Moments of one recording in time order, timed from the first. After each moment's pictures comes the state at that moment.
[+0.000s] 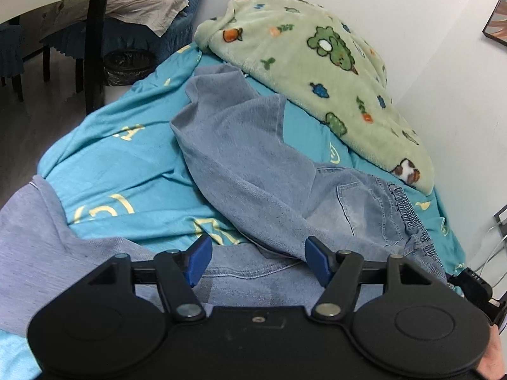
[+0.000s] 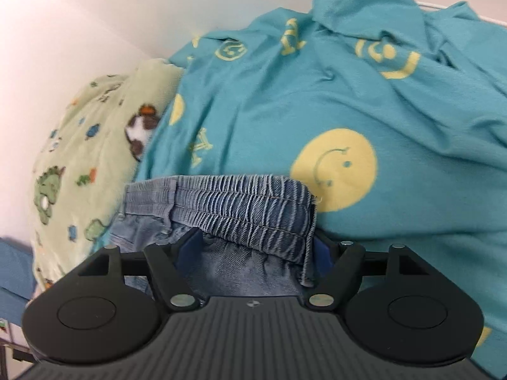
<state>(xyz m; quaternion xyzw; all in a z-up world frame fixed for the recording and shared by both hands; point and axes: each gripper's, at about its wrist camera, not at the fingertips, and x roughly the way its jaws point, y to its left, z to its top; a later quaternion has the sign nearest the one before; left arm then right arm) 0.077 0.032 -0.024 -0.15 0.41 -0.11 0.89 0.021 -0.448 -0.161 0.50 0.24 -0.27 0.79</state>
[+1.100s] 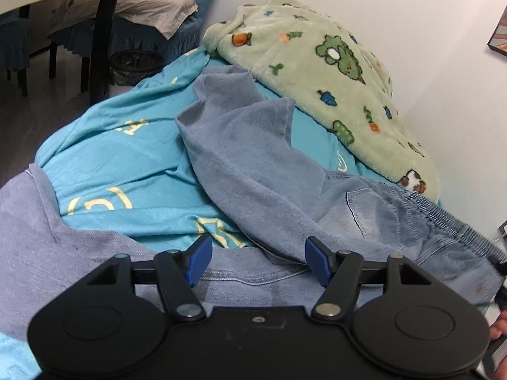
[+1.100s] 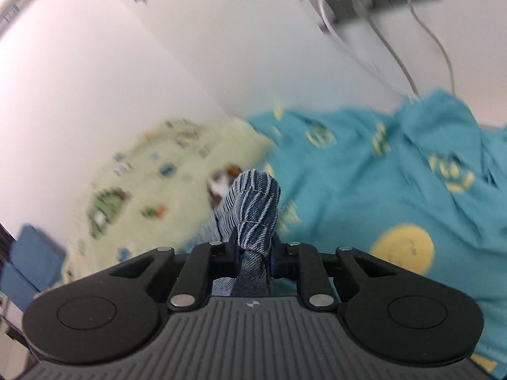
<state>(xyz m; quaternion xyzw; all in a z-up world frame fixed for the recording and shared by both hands) 0.076 0.034 -0.046 -0.16 0.39 -0.10 0.90 0.012 -0.424 -0.081 0.40 0.10 -0.24 0.88</state>
